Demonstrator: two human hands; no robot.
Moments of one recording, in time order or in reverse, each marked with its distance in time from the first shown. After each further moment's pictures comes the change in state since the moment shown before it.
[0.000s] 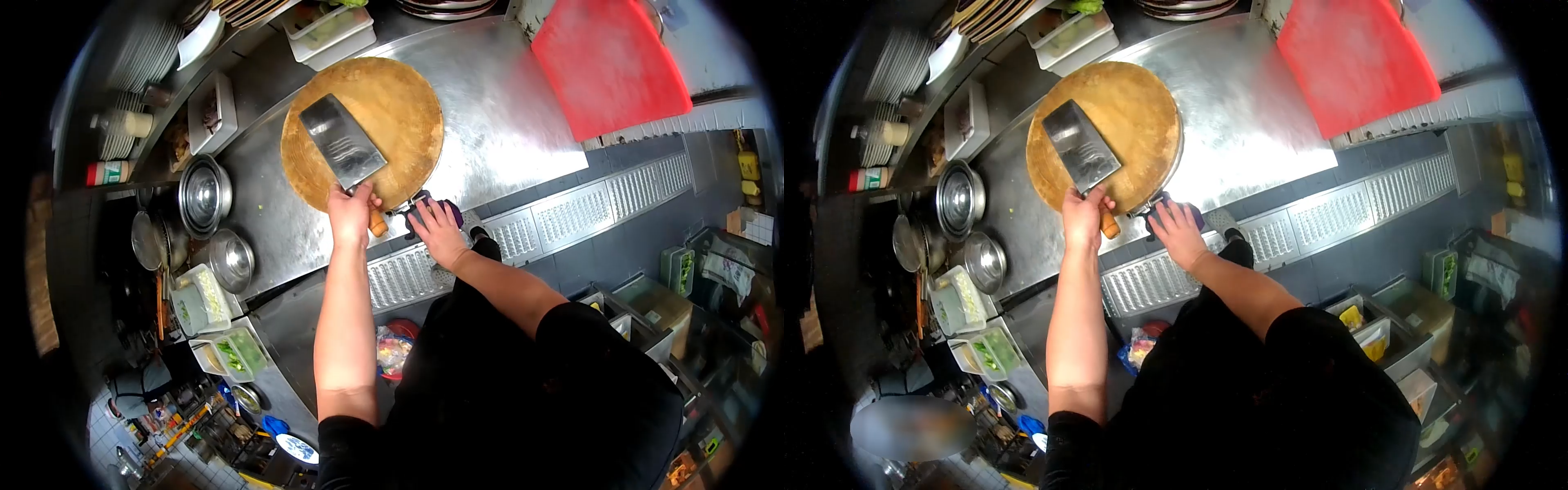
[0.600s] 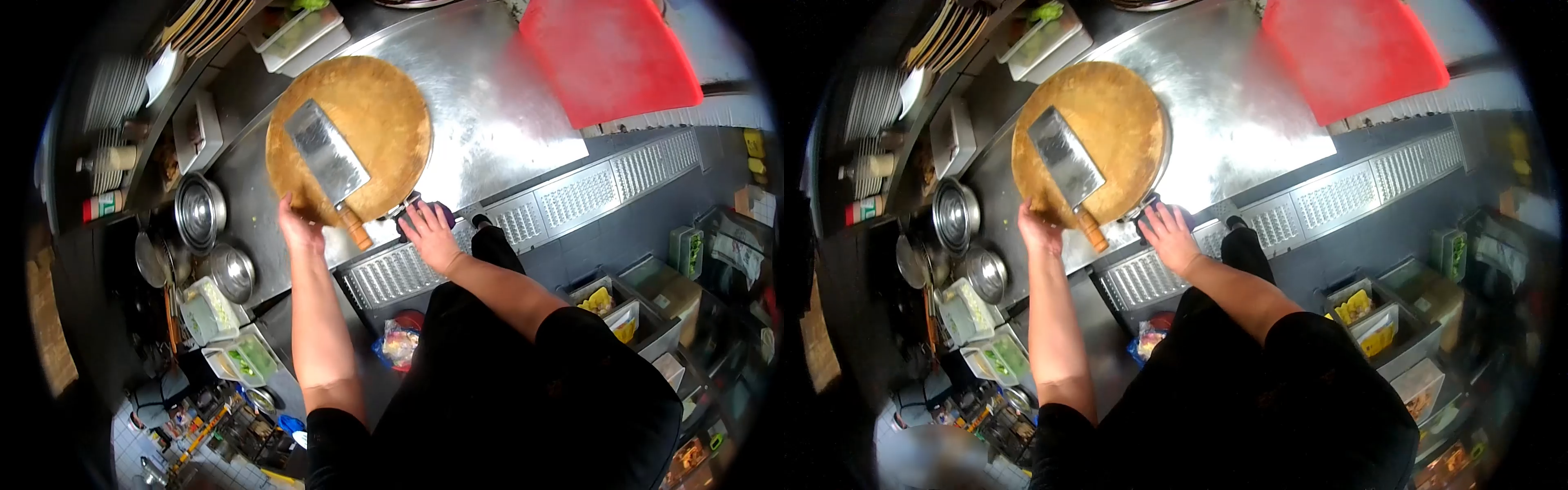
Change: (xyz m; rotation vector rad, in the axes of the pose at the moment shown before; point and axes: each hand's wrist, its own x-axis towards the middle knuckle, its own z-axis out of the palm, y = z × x) left_hand 0.068 -0.008 -0.071 -0.343 0.145 -0.212; right_hand 0.000 0.000 0.001 0.061 -0.024 0.034
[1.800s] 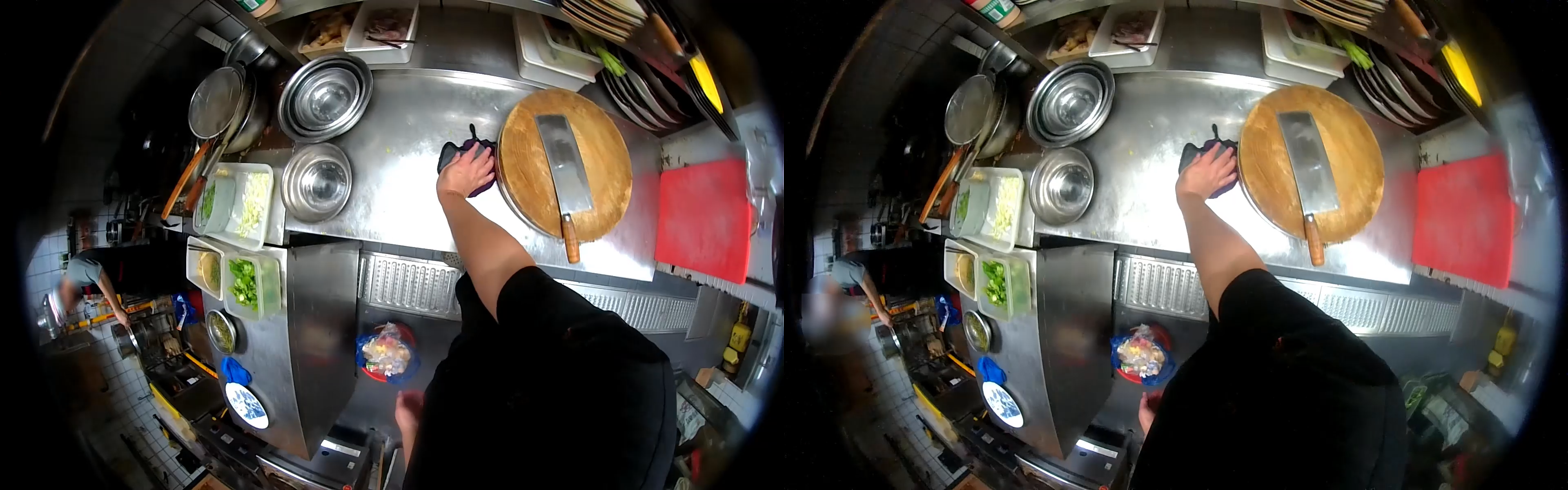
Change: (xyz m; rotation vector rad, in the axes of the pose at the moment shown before) left_hand -0.352 -0.290 -0.349 -0.611 0.605 -0.376; right_hand 0.298 -0.198 0.137 0.079 0.453 0.636
